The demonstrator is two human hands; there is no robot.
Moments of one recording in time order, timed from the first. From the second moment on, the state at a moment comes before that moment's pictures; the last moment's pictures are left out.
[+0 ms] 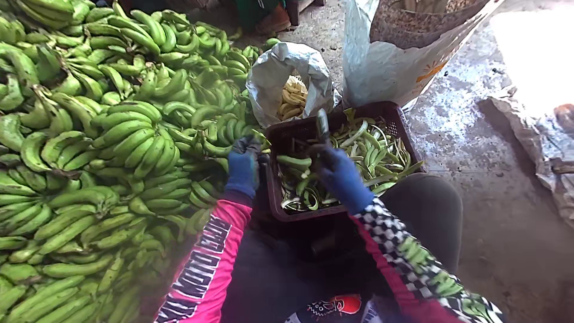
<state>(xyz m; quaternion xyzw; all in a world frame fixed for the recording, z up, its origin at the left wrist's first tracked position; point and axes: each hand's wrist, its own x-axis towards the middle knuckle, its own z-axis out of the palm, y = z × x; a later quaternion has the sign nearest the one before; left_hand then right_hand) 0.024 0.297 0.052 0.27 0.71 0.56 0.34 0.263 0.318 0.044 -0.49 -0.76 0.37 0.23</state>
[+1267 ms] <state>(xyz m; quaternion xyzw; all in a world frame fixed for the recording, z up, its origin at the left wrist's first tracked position) 0.085 0.350 -0.014 0.51 0.77 0.15 0.35 0.289 0.416 0.011 -0.57 -0.50 0.60 0.25</state>
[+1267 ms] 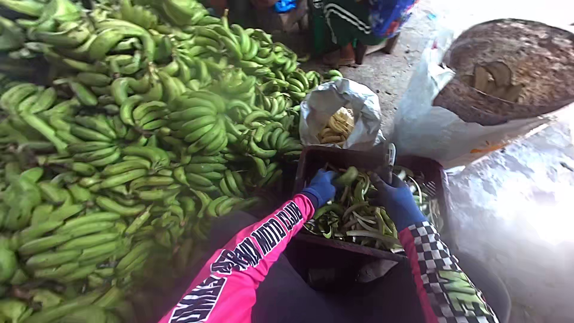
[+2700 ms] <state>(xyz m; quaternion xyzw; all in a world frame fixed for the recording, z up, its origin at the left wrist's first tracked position) 0.074 0.313 0.084 0.25 0.44 0.70 0.50 0.280 0.361 0.033 -0.31 -0.82 0.36 0.33</state>
